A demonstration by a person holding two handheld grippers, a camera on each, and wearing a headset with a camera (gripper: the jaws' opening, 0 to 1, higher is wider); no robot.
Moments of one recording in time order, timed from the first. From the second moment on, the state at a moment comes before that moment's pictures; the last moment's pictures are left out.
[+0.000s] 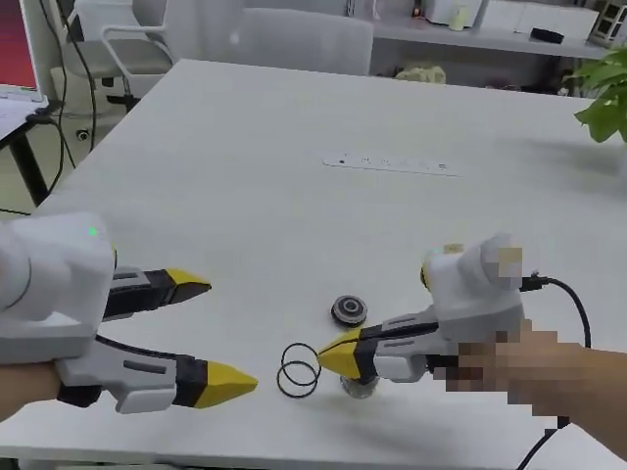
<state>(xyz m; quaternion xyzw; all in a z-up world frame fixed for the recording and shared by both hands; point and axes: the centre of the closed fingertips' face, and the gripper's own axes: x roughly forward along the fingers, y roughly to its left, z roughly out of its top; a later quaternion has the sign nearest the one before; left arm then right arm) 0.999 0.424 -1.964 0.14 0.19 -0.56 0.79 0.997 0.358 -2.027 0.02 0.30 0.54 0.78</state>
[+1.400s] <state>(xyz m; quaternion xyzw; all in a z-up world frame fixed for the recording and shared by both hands) 1.003 0.431 -1.970 0.14 0.20 -0.56 0.79 1.013 0.351 -2.045 -0.06 0.30 0.52 0.80</state>
